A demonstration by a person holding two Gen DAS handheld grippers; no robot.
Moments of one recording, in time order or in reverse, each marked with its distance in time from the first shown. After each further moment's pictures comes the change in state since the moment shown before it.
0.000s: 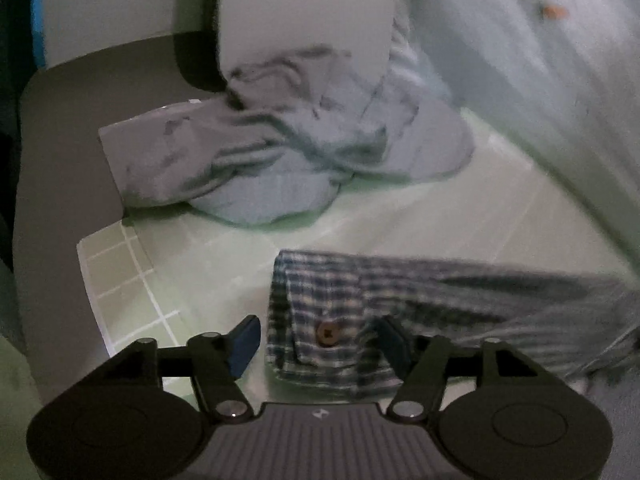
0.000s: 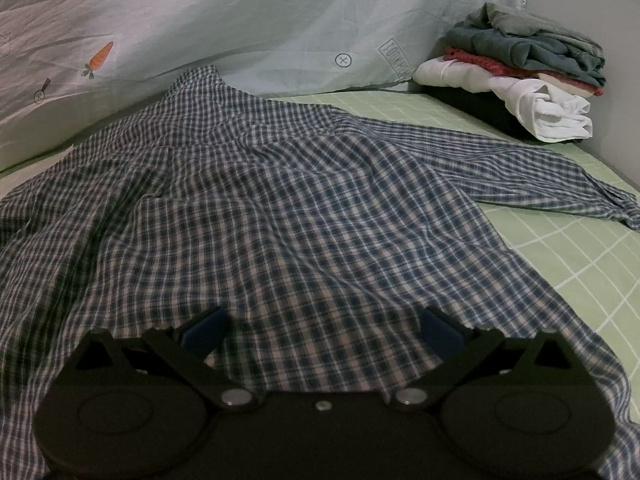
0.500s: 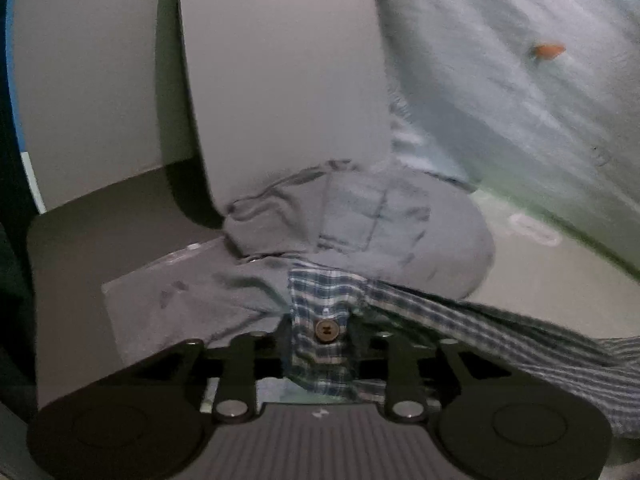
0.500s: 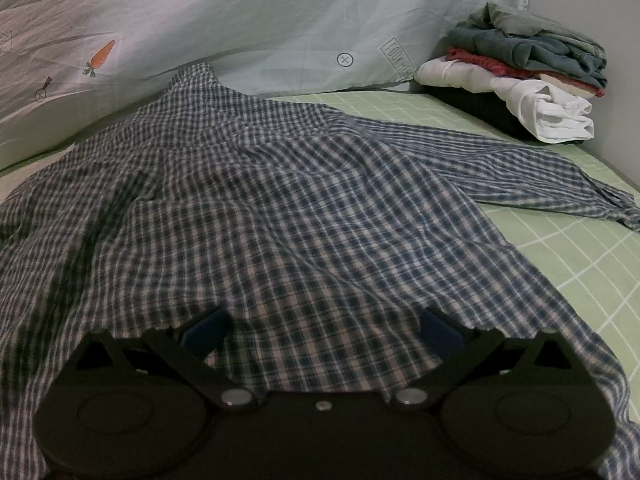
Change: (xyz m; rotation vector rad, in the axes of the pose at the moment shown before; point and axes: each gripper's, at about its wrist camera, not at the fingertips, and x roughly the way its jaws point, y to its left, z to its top) left arm 0.007 -0.037 0.079 0.091 -0.239 0.148; right arm 0.002 -0.003 0.001 -0.002 0.002 0.002
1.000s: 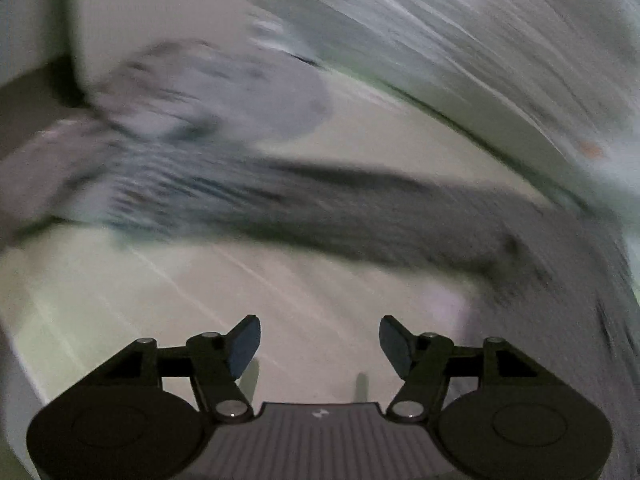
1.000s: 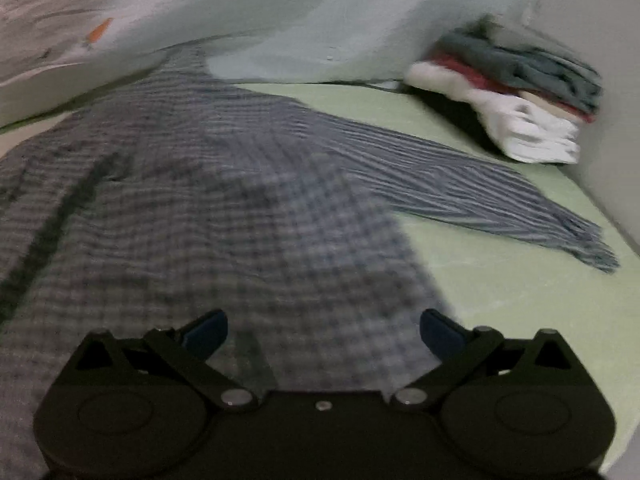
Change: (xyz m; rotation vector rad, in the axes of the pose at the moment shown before) left arm -0.082 -0.054 -0.090 0.104 0.298 -0.460; right arm -0.023 -0.072 0.017 -0.099 0.088 -0.053
